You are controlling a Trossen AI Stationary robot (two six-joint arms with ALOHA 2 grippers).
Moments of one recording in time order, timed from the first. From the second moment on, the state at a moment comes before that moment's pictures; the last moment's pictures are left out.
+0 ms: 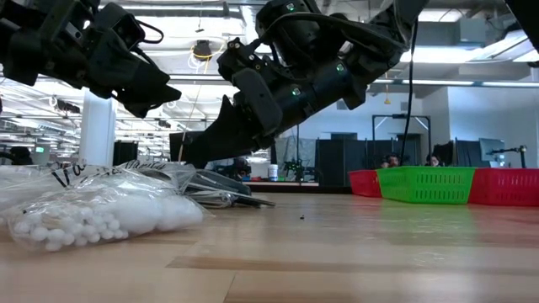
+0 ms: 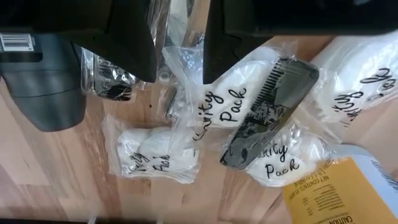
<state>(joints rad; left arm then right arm) -0.16 1.00 0.17 0.61 -0.10 -0.18 0.12 2.12 1.19 0.40 -0.03 0.00</state>
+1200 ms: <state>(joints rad) -0.16 1.00 0.17 0.61 -0.10 -0.18 0.10 2.24 1.29 0.36 -0.06 0.05</state>
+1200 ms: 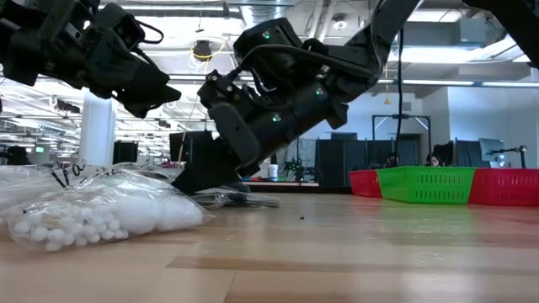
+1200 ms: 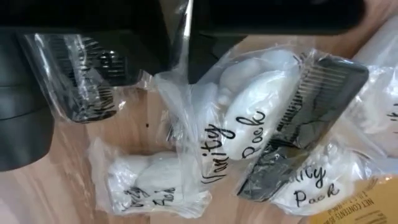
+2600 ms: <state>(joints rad) -0.16 1.00 0.17 0.61 -0.10 -0.18 0.04 2.00 1.29 0.18 -0.13 -0.05</state>
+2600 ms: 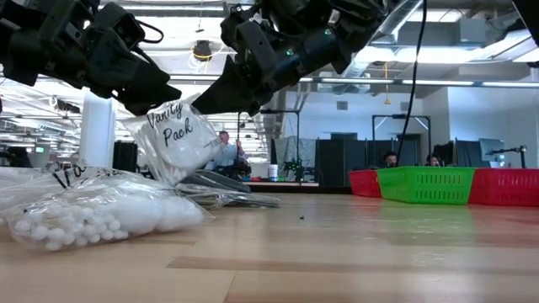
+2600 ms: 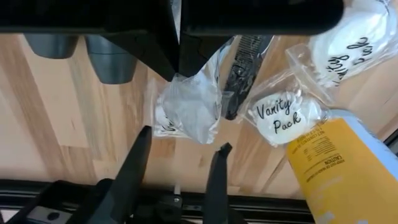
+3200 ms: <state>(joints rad) -0.16 1.00 0.17 0.61 -0.11 -0.19 0.04 1.89 1.29 0.15 -0.07 -0.09</state>
